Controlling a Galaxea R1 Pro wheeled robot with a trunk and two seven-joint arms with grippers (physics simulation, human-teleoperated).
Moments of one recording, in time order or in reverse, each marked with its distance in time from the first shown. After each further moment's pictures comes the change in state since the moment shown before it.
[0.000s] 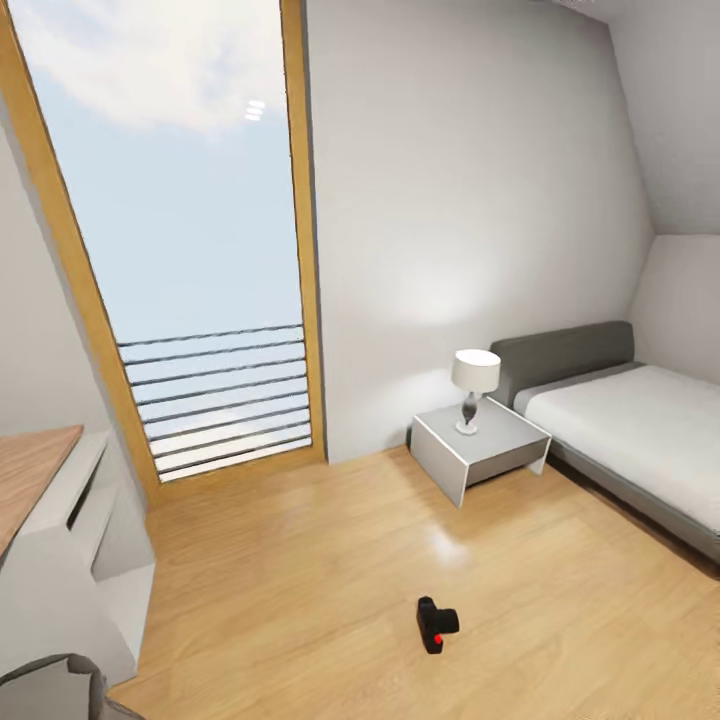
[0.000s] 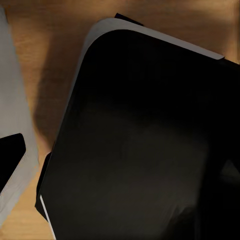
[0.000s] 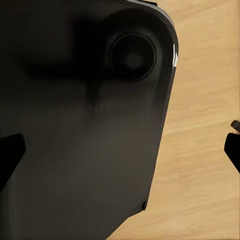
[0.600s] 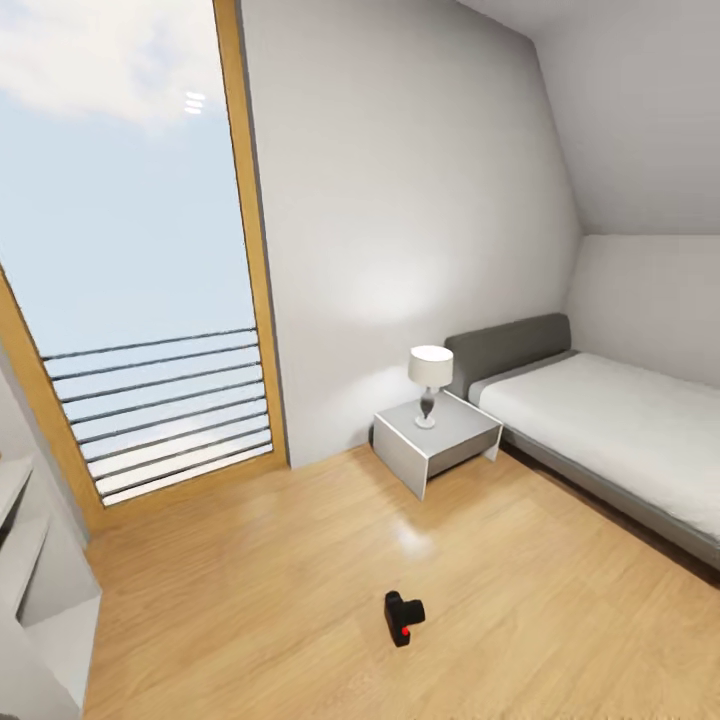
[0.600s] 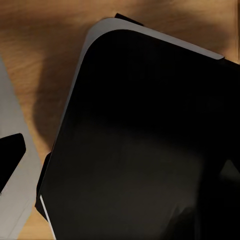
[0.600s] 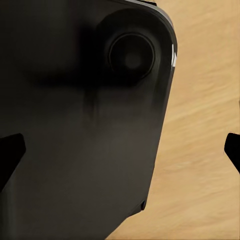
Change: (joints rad) left arm 0.000 0.000 0.000 0.000 0.000 0.000 0.000; right arm 0.000 -0.001 0.001 0.000 0.000 0.000 0.000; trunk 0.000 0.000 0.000
